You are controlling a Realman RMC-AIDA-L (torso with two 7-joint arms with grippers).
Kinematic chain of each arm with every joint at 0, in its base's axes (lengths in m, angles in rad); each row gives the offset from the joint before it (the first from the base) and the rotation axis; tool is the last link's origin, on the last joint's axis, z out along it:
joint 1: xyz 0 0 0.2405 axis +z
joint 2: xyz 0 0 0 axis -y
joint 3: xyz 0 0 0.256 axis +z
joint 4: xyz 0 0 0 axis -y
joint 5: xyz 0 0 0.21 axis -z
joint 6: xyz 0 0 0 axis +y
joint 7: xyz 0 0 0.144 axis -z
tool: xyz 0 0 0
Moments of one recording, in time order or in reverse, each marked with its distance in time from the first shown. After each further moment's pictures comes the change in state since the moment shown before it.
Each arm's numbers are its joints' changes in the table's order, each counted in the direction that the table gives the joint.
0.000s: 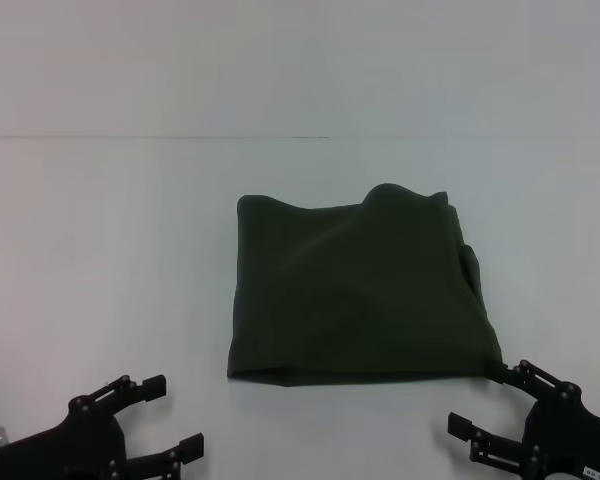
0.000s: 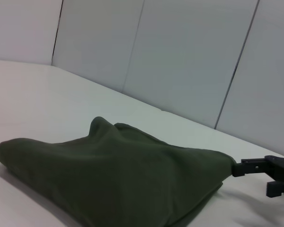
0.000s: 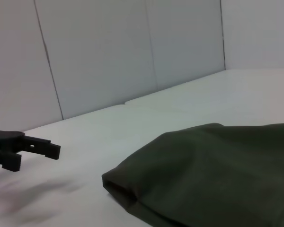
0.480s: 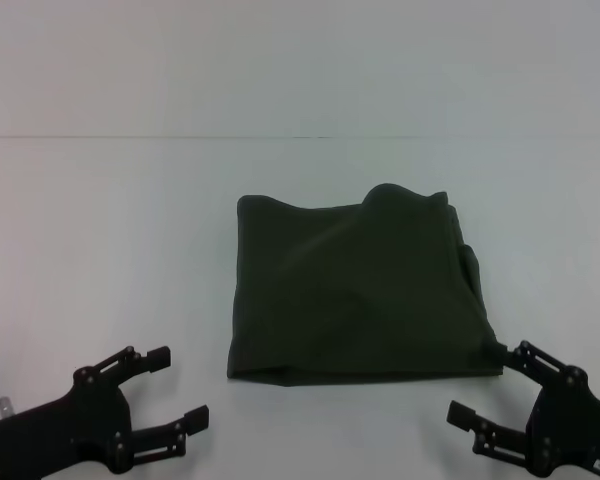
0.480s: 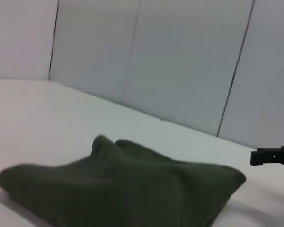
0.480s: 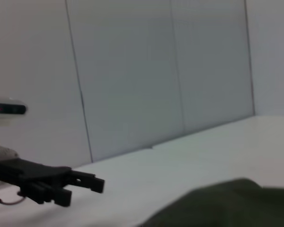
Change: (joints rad) left arm -0.033 0.008 0.002 -0.032 0.026 -0.003 -0.005; right arm -0.001 0.000 0.008 0.037 -0.020 -0.143 -0.014
